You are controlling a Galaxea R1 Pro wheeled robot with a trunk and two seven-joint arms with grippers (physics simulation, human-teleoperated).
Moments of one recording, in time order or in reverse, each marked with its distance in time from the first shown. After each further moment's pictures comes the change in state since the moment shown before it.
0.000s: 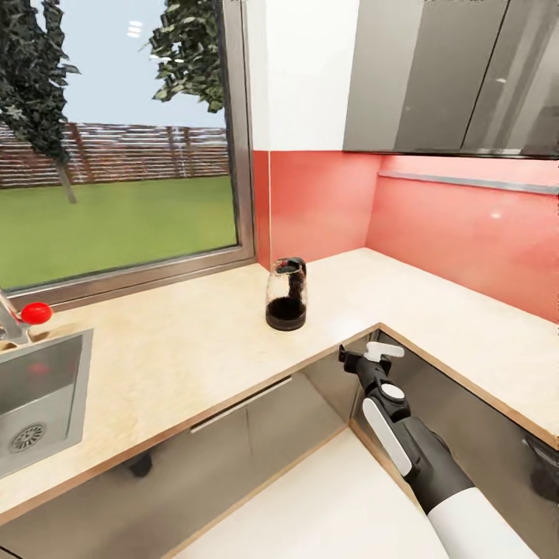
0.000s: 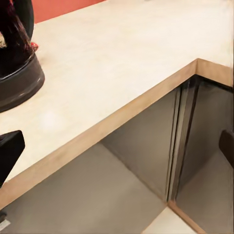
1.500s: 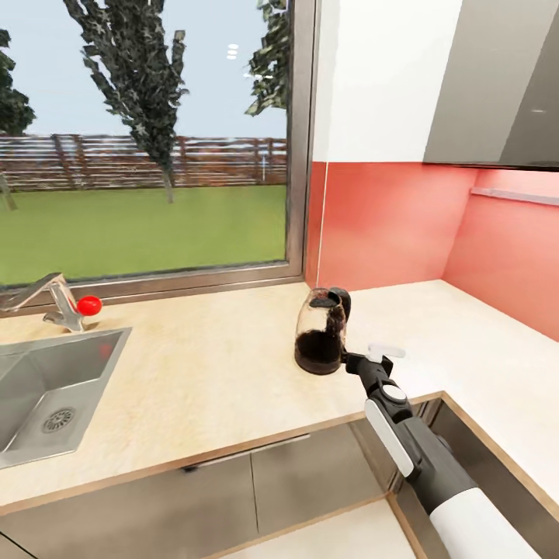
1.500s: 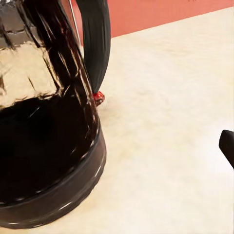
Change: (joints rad) left arm 0.000 -0.003 -0.003 0.000 0.002 0.002 0.000; right arm 0.001 -0.009 0.001 0.007 0.007 0.000 0.002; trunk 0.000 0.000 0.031
